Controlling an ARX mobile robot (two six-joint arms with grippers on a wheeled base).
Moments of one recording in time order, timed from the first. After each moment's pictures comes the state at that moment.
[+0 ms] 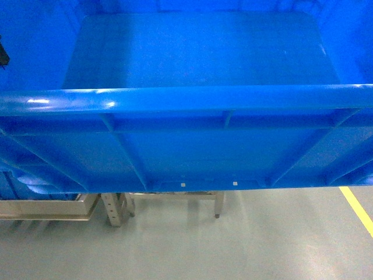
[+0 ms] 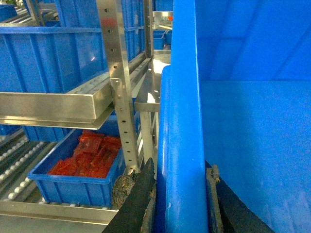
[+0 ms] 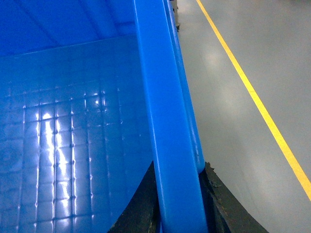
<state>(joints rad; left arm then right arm) -0.28 1.21 0.61 0.58 -0.39 0.01 0.20 1.19 0.73 0.21 0.22 0.21</state>
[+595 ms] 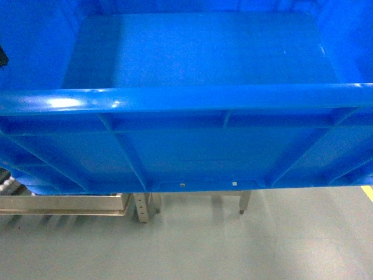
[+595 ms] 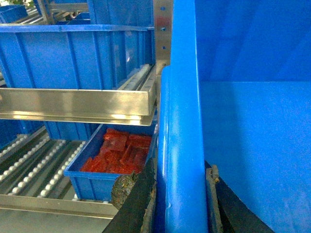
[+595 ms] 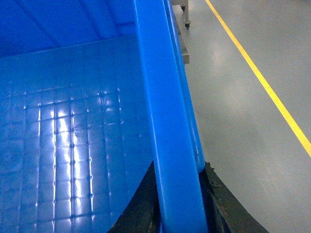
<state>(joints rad) -0.28 1.21 0.61 0.58 -0.39 0.01 0.20 1.19 0.73 0.21 0.21 0.21</state>
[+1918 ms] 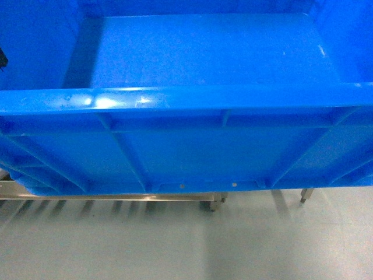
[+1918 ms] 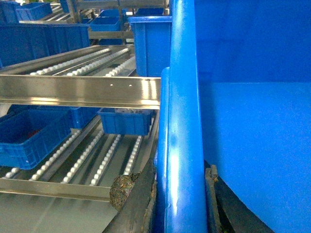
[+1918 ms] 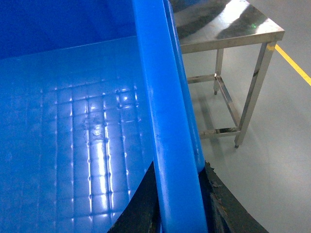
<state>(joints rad) -0.28 1.21 0.61 0.58 -0.39 0.01 0.20 1.19 0.73 0.21 0.21 0.21</state>
